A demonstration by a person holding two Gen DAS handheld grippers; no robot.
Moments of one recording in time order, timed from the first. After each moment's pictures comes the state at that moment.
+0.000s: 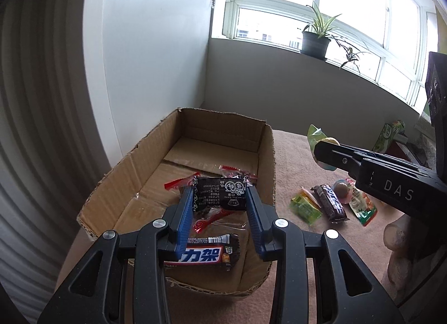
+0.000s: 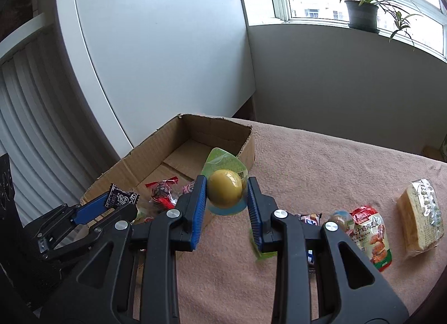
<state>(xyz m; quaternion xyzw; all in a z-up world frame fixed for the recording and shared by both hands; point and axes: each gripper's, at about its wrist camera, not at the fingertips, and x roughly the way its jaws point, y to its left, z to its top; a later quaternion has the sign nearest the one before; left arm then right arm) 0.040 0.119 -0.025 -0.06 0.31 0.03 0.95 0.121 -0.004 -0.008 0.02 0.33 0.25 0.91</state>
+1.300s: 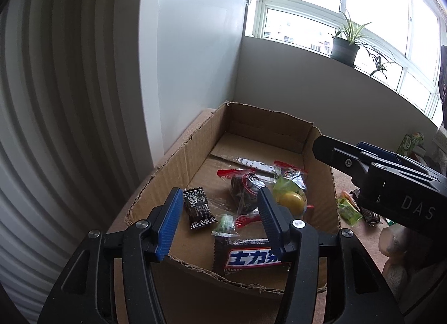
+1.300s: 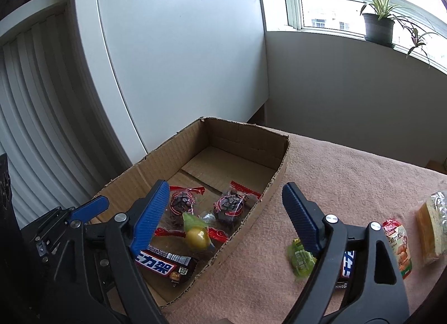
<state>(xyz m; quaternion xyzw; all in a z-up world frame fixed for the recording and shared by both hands) 0.037 0.162 -0.036 -0.08 0.32 0.07 0.94 0.122 0.044 -0.013 -0.01 0.31 0.25 0.92</state>
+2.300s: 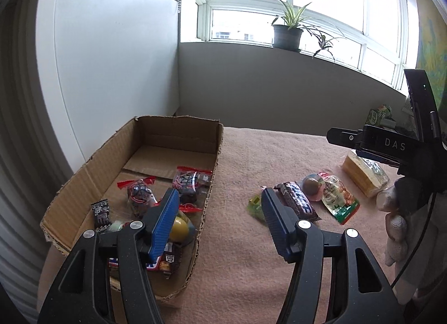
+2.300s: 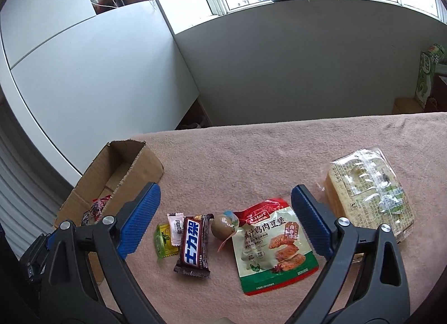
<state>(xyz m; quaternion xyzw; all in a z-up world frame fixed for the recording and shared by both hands) 0.050 0.054 -0.027 -0.02 0.31 -0.02 0.95 0.166 -0.154 -0.031 0.13 0.36 0.17 0.91</state>
